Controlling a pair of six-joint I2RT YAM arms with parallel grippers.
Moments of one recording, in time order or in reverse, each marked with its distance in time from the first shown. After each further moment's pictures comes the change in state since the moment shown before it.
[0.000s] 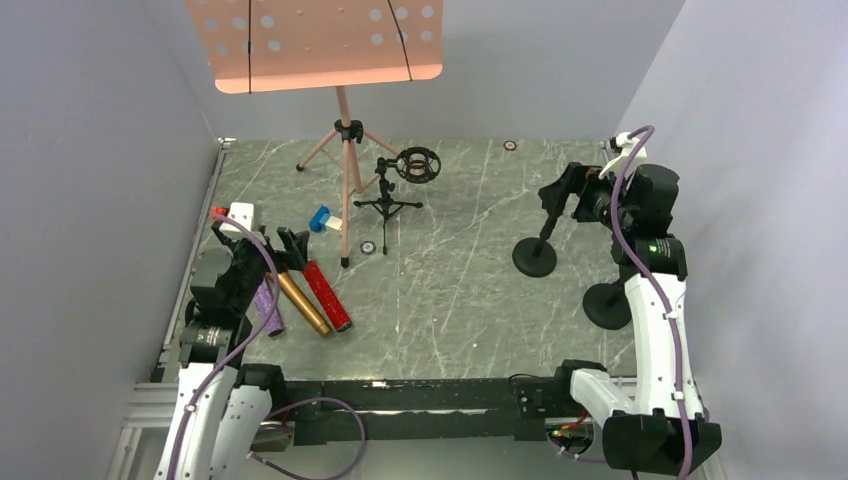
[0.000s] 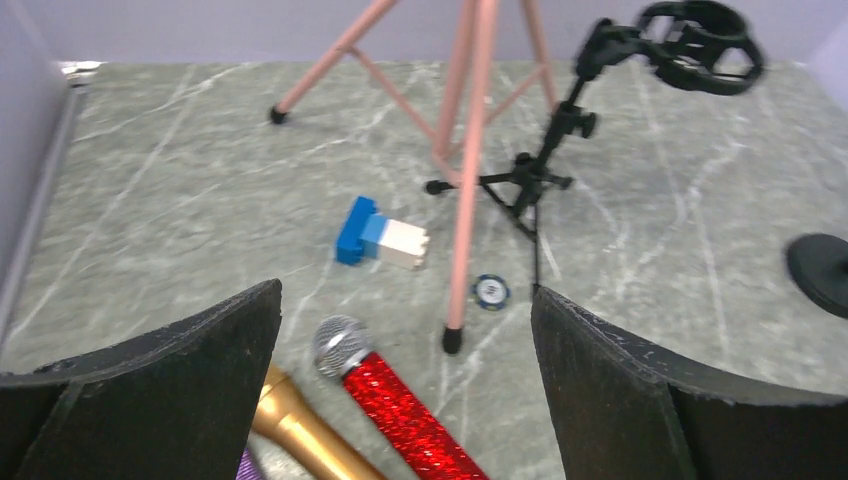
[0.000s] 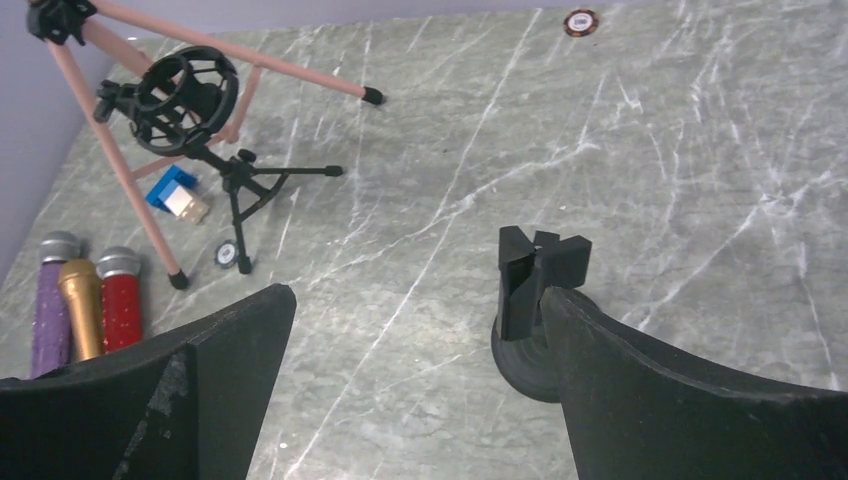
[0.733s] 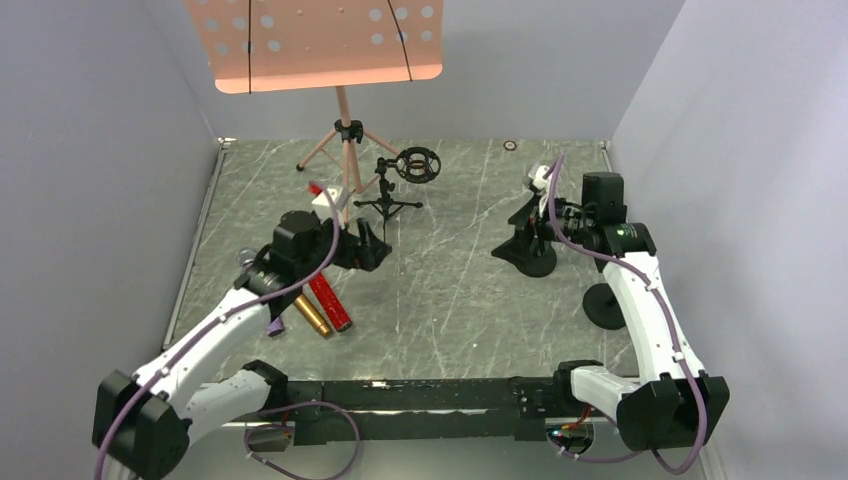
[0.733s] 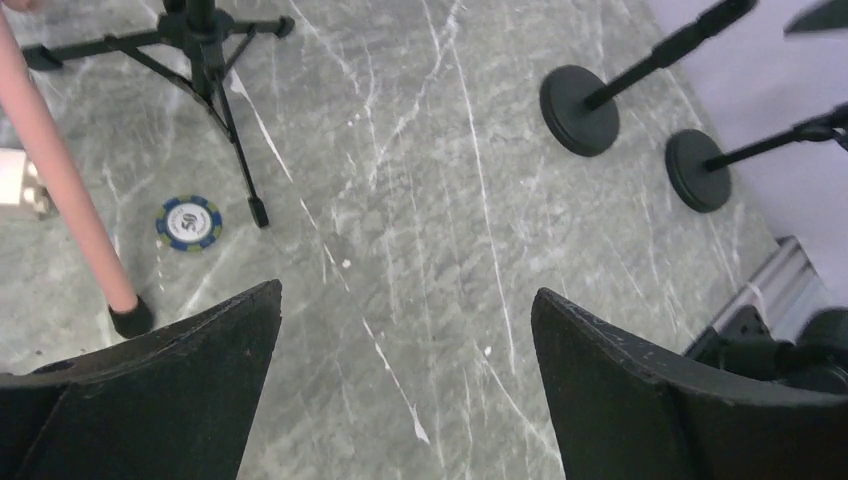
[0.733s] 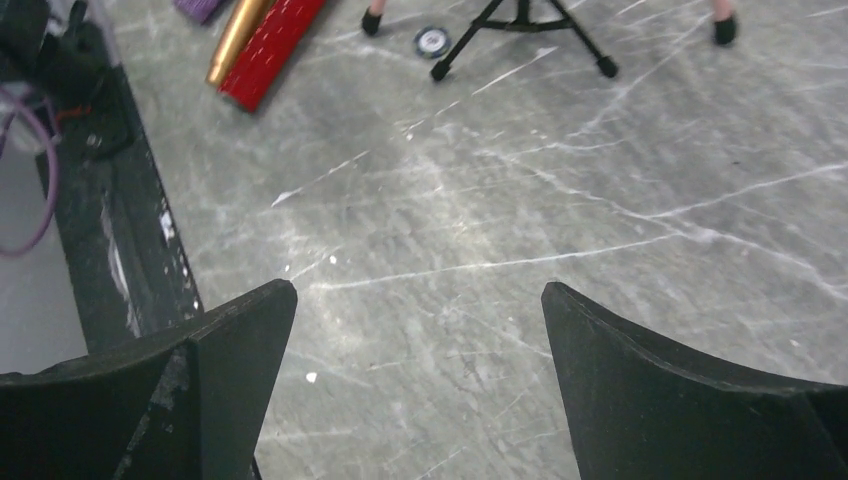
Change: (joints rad) left arm -0.392 0.435 0.037 0.175 0.170 -0.288; right arm 0.182 0.116 -0.037 -0.167 -0.510 -0.597
